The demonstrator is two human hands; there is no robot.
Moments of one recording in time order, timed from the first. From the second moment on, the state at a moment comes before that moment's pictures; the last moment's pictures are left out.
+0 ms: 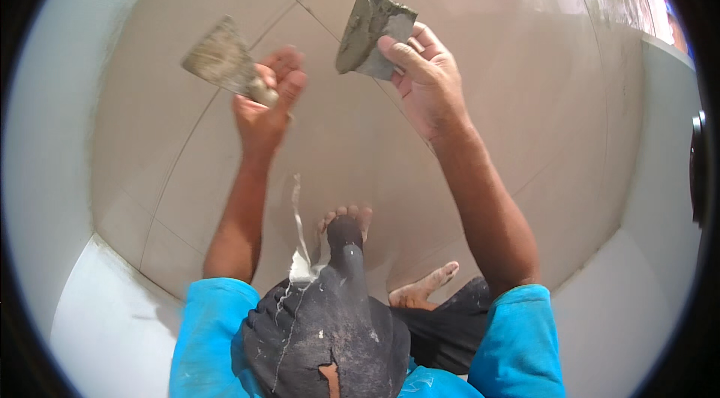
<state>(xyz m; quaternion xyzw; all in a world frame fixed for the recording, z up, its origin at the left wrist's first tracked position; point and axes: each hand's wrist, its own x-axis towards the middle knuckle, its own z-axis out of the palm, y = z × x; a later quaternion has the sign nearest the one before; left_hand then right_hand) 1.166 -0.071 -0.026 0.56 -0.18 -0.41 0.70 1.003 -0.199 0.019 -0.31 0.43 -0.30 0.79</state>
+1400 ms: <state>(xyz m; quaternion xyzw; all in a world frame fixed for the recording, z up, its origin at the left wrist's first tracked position) 1.282 -0.070 -0.116 0.64 -0.12 -0.26 0.71 0.494 -0.163 0.205 -0.53 0.77 -0.34 -0.09</state>
